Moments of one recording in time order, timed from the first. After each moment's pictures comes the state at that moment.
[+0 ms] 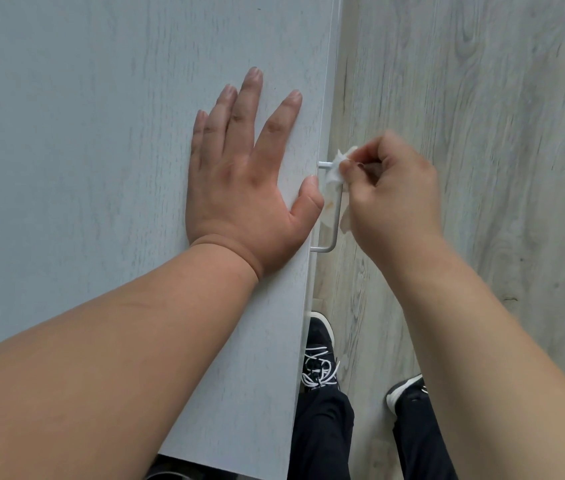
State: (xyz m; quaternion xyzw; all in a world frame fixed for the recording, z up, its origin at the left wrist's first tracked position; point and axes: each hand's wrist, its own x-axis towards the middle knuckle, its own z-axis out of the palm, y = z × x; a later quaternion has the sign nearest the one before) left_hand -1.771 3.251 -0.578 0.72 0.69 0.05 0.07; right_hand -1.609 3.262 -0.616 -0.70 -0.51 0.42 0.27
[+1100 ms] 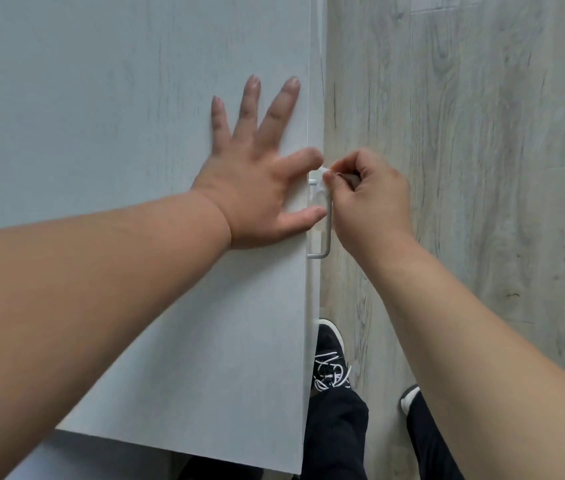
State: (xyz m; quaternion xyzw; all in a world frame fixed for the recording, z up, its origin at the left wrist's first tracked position) left_hand -1.786 3.300 -0.559 0.86 0.48 -0.15 0.08; right_hand -1.616 3.265 -0.614 -0.70 -0.47 0.44 0.31
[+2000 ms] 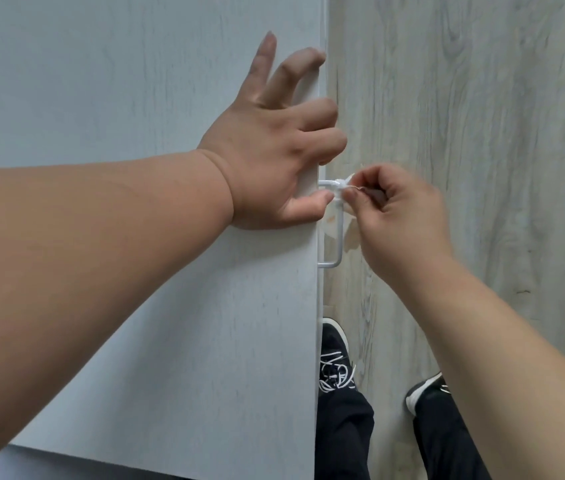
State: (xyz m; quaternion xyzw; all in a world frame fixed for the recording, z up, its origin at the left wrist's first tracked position) left_hand -1.789 3.340 -0.570 0.94 0.34 -0.05 0.04; right_hand -1.601 3.256 -0.615 -0.70 -0.50 0.44 0.26
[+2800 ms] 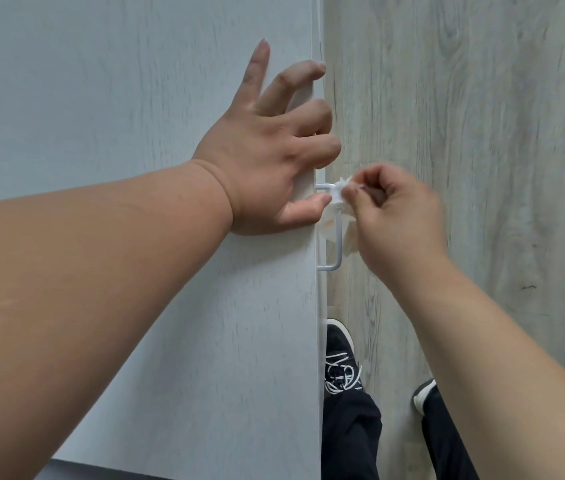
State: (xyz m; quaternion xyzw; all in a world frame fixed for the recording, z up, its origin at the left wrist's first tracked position) left_hand -1.790 3.341 -0.572 0.94 0.33 -0.06 0.04; right_hand -1.607 3.255 -0.616 -0.71 -0.47 0.44 0.27
